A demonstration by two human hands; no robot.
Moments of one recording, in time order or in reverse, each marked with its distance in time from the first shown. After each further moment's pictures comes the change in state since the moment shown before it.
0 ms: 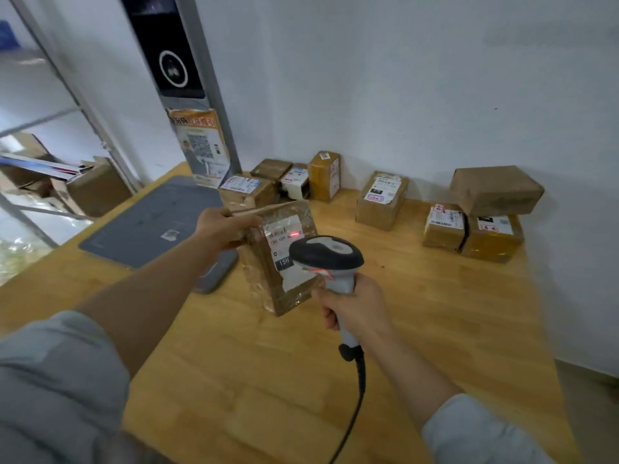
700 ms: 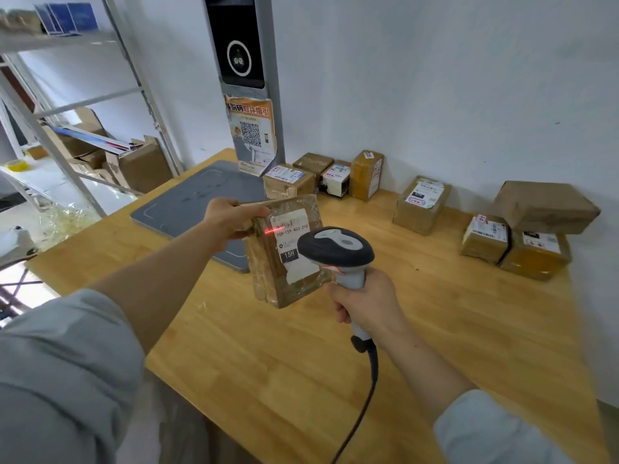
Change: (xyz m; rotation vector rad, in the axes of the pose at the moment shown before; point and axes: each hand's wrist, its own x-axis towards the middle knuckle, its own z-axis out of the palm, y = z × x) left_hand -0.017 -0.026 -0.080 -0.021 0.121 -0.042; right_hand -0.022 -0.010 0.057 -0.136 -0.074 -0.077
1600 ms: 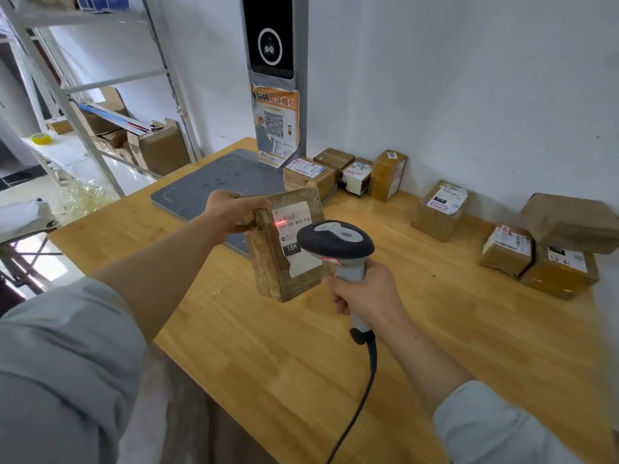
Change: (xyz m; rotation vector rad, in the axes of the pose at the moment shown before) left_hand 0.009 -0.014 -0.034 -0.041 0.048 -0.051; right_hand 0.008 -0.013 0.024 -0.029 -0.078 -0.038
